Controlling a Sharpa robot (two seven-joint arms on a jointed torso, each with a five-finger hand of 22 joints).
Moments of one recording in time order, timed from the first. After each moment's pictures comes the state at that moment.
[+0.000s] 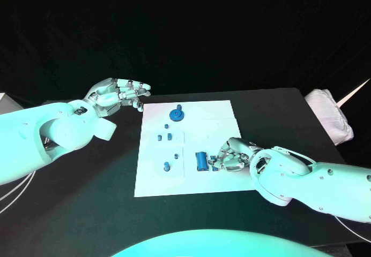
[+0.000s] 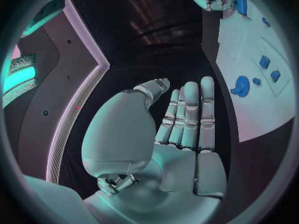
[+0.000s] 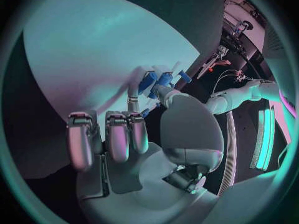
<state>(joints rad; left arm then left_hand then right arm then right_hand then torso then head) 1.28 -0.97 -0.08 1.50 -0.13 -0.05 0.31 1.35 -0.18 0.49 0.07 0.29 0.90 0.19 0.14 0.38 0.87 0.14 0.52 0.19 1.00 0.06 1.13 0.50 0.17 0.92 0.15 0.83 0.79 1.10 -0.92 -0.21 1.79 -1.34 -0.46 -0.50 0.97 -0.22 0.38 0.29 0.27 1.10 0.04 0.36 0.59 1.47 -0.02 1.56 1.31 1.46 -0.08 1.57 1.31 0.01 1.47 0.02 1.54 1.31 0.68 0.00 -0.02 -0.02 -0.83</state>
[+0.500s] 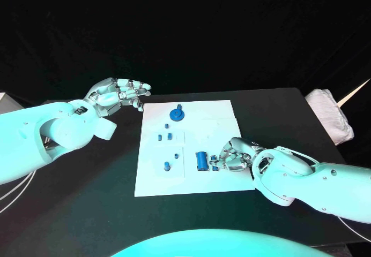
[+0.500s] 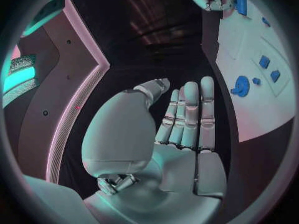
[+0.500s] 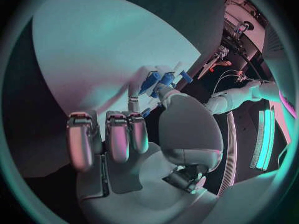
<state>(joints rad) 1.28 -0.97 -0.08 1.50 -0.13 -0.05 0.31 1.35 -0.18 0.49 0.07 0.29 0.90 0.19 0.14 0.38 0.87 0.14 0.52 0.19 1.00 0.06 1.13 0.50 0.17 0.92 0.15 0.83 0.79 1.10 -0.93 -0.21 1.80 -1.35 -0.46 -0.49 1.01 -0.20 0.31 0.28 0.18 1.10 0.04 0.37 0.59 1.47 -0.03 1.56 1.31 1.47 -0.08 1.57 1.31 0.01 1.47 0.02 1.54 1.31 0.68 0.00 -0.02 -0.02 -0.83</state>
